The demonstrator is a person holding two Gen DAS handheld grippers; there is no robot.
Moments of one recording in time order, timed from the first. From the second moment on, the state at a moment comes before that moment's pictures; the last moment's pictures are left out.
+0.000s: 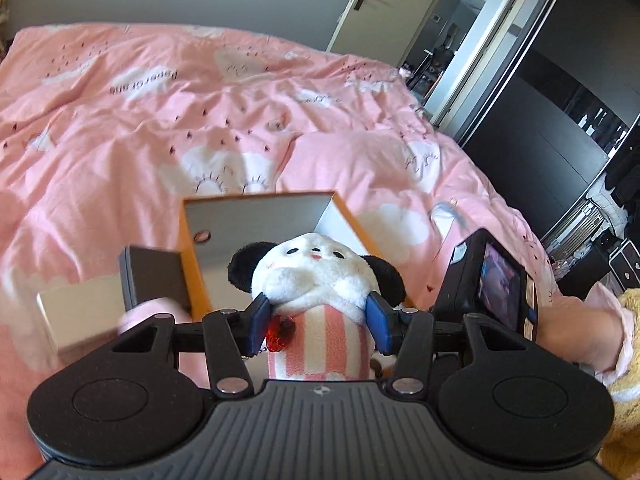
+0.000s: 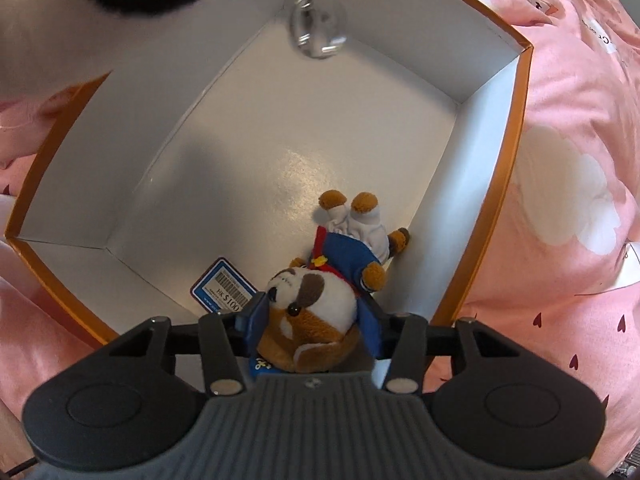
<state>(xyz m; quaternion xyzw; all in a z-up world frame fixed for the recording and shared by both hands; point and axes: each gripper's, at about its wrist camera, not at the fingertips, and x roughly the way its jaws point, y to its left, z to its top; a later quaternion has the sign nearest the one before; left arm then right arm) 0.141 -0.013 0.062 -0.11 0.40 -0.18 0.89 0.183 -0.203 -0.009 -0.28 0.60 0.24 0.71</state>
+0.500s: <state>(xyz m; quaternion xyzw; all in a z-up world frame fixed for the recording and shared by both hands) 0.139 -0.016 0.033 -0.11 0.45 -0.18 0.87 0.189 -0.223 0.020 -0.19 0.57 0.27 0.75</state>
